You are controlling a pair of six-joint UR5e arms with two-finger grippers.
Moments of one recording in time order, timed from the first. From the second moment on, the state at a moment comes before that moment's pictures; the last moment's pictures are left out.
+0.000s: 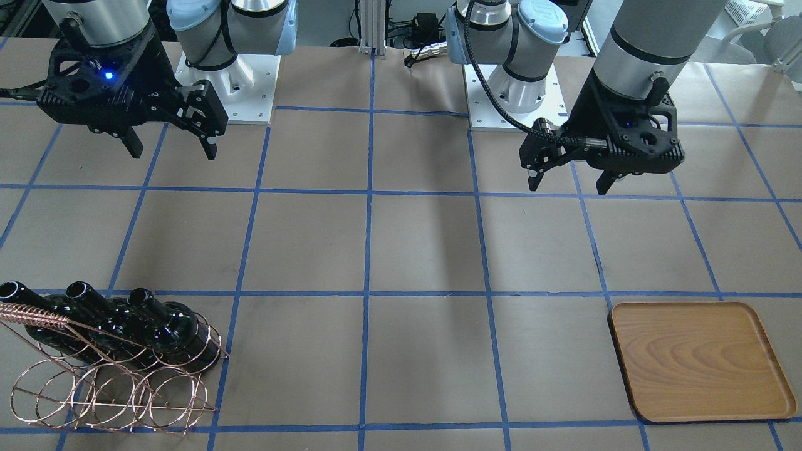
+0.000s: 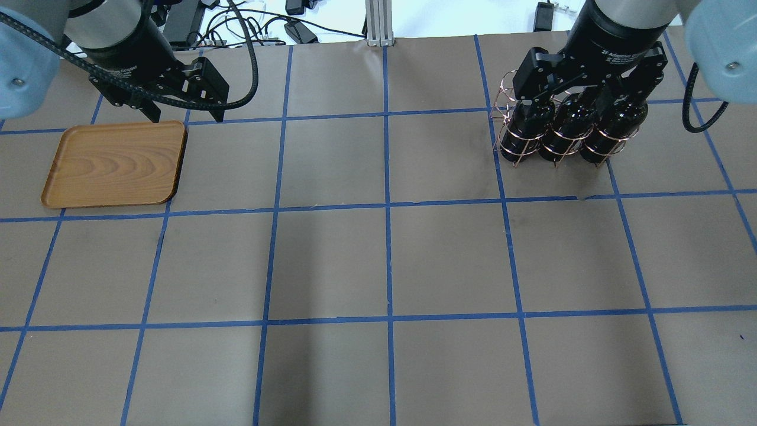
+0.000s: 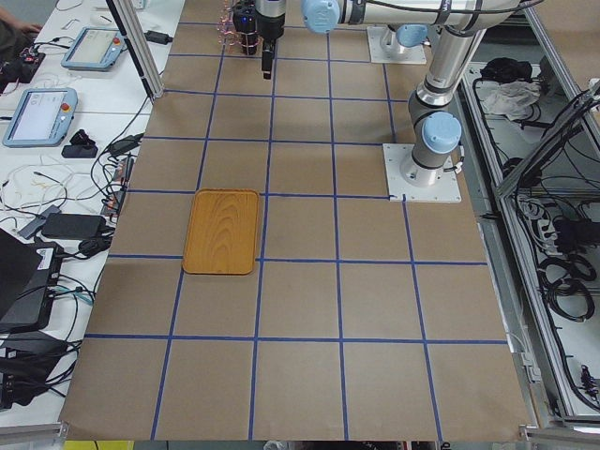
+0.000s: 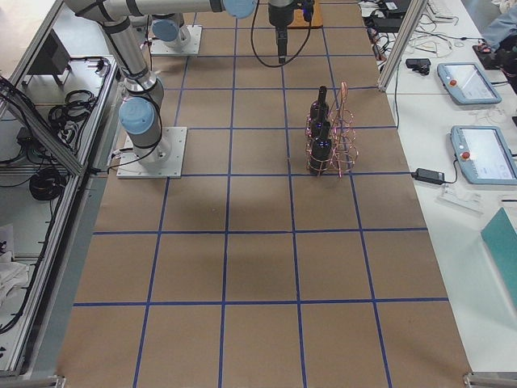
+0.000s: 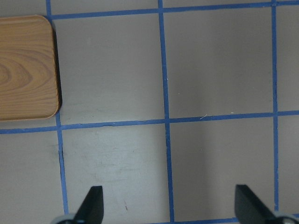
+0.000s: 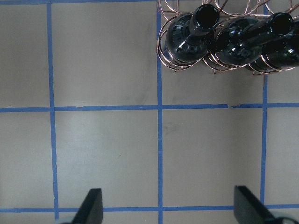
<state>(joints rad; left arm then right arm) -1.53 -1.61 -1.53 -1.49 1.57 0.09 1.57 -1.59 1.53 -1.60 -1.57 0.01</state>
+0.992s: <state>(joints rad) -1.53 -1.61 -1.53 -1.49 1.57 0.09 1.56 -1.54 1.48 -1.62 -1.57 0.00</state>
